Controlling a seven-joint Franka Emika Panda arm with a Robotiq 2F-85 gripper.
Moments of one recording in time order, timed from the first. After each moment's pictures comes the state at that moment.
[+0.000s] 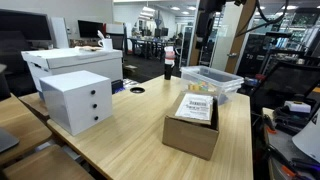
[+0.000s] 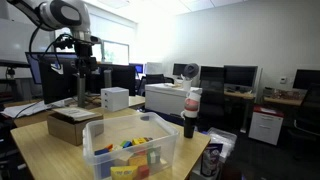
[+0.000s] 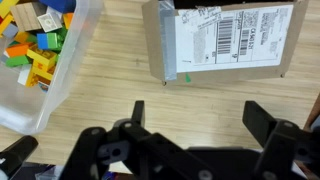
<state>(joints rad) 0.12 -0.30 0.10 -2.34 -0.04 2.08 0.15</state>
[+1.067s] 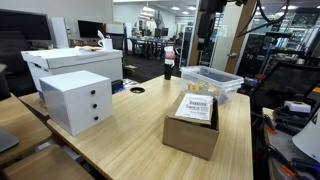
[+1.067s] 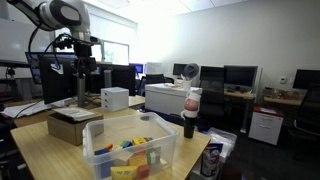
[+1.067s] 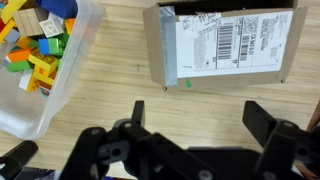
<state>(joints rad) 0.12 -0.30 0.10 -2.34 -0.04 2.06 0.15</state>
